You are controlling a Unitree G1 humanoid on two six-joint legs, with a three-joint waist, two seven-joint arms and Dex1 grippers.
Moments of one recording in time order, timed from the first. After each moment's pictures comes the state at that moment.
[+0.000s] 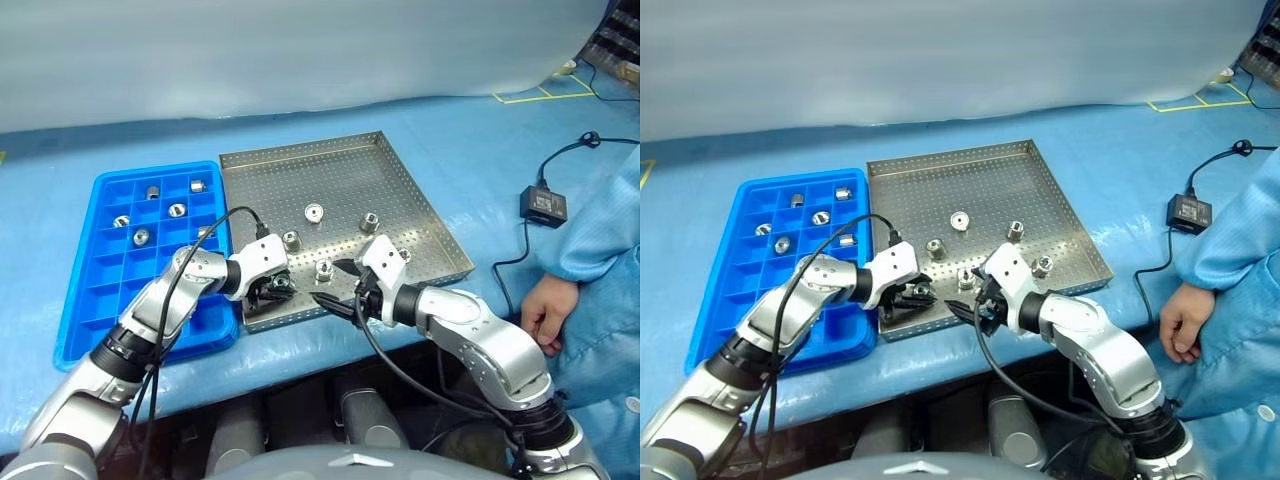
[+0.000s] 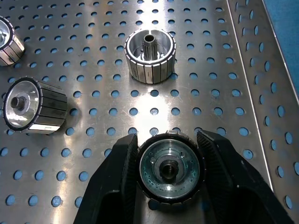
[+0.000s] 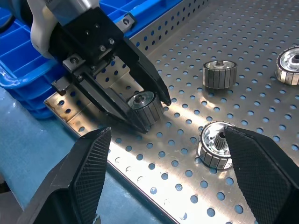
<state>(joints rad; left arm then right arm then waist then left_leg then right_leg) -0.42 0.61 -0.38 -0.13 -0.11 0.61 -0.93 -0.16 -0.45 0.25 -0.53 0.39 0.82 0.54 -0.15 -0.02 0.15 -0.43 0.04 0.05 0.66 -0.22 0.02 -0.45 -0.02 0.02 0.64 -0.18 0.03</state>
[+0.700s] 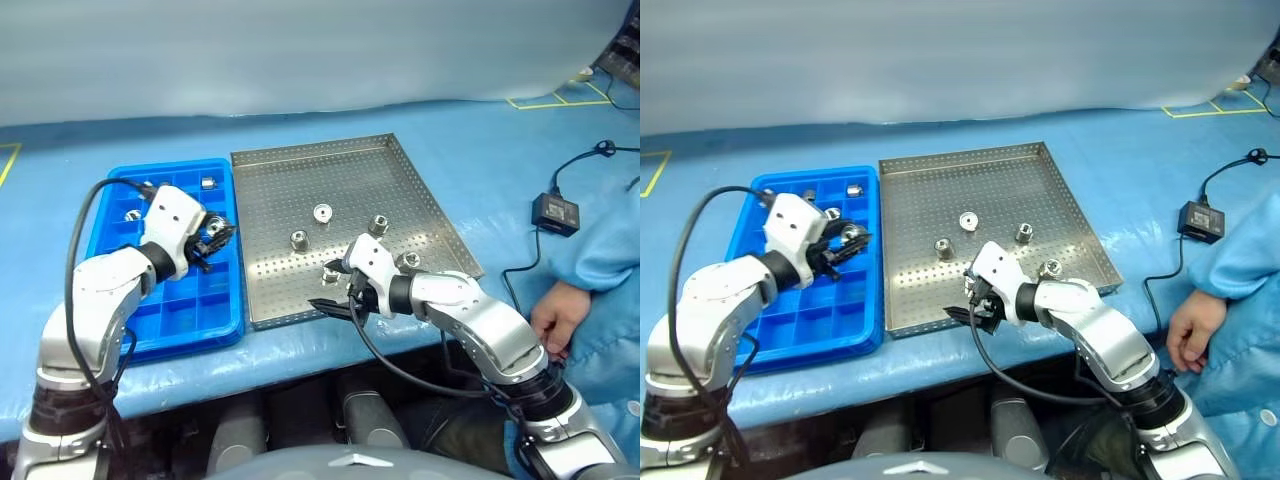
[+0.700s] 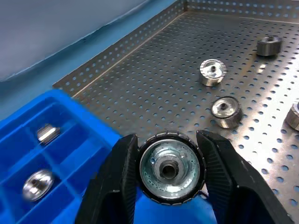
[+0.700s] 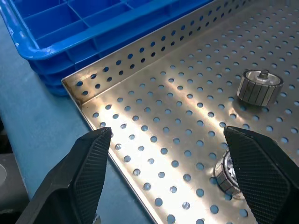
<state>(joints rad) -0.16 0.49 0.23 -0.57 -0.23 0.90 -0.44 -0.29 -0.50 0.34 -0.44 0.35 0.79 0.68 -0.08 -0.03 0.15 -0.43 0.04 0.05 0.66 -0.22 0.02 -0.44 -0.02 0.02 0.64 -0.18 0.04</state>
